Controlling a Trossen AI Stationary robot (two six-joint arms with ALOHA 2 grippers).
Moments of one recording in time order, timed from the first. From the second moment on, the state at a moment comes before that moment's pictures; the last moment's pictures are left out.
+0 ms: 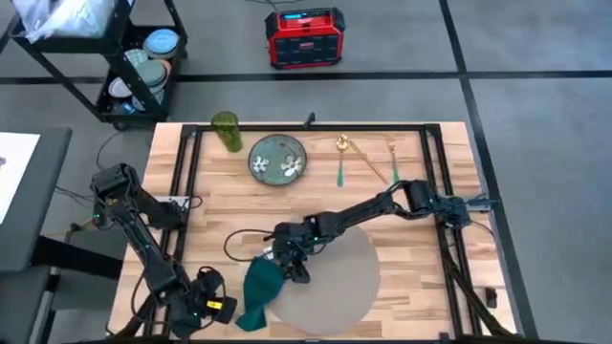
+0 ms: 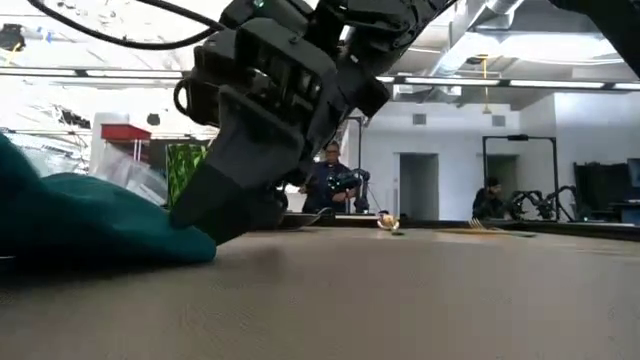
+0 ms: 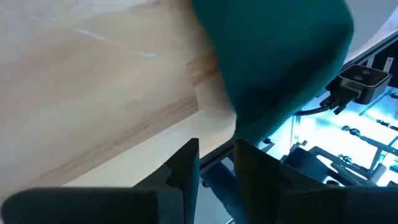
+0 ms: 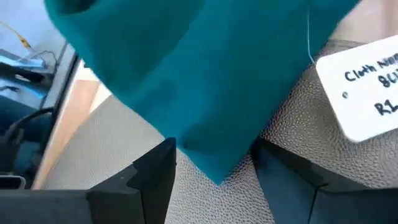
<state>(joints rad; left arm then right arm) -1.07 1.52 0.87 -0.39 -0.33 -2.29 0.17 2.32 1.62 -0.14 -0.45 0.23</state>
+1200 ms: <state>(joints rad) -1.07 1.52 0.87 -0.42 -0.35 -2.29 0.13 2.26 1.86 -0.98 -0.12 -0.09</state>
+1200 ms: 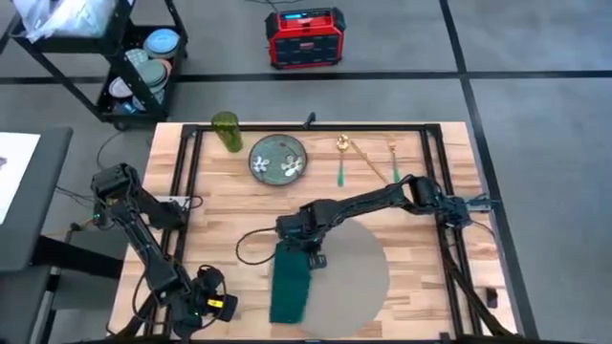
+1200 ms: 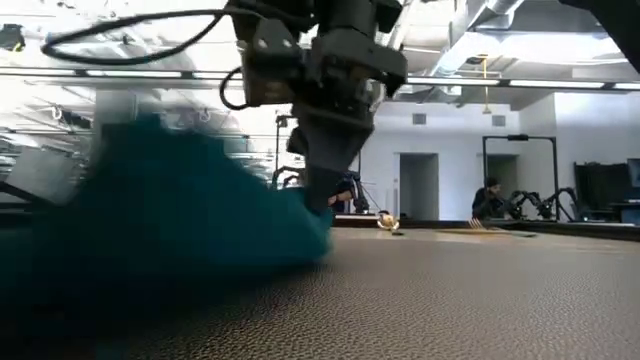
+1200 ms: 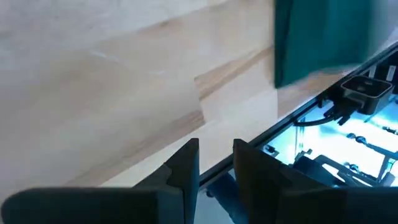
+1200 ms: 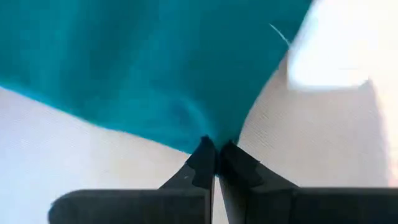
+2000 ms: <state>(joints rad) -1.07 1.52 0.87 -0.45 -0.41 -2.29 0.08 2.26 1.90 -0.94 -0.14 -0.13</state>
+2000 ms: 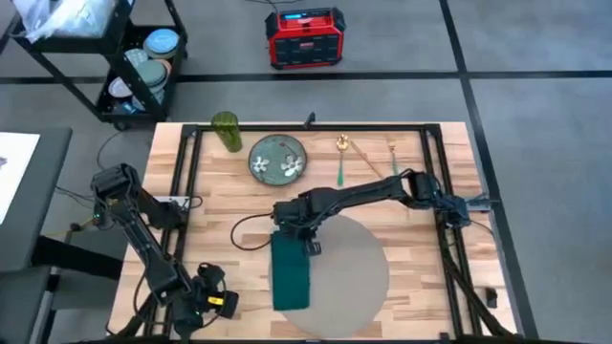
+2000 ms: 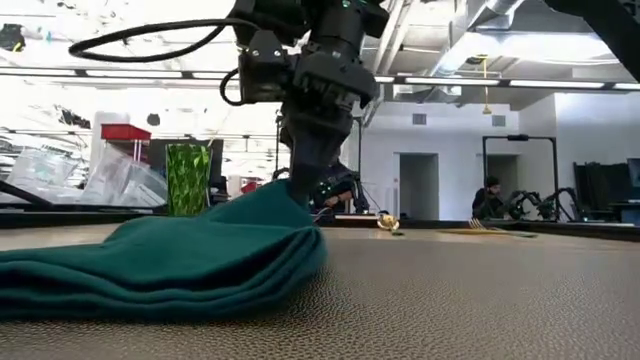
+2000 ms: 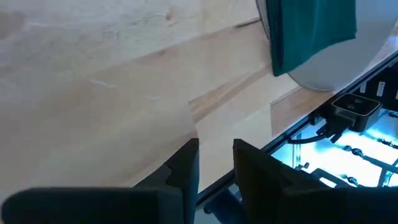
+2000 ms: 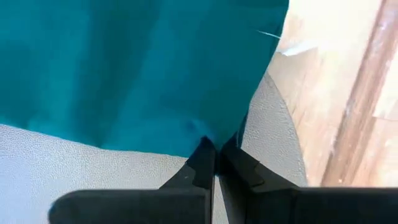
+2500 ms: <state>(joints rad) -1.06 1.52 0.87 -0.48 -0.43 -2.29 0.04 2.26 1.90 -0.95 -0.18 -0.11</state>
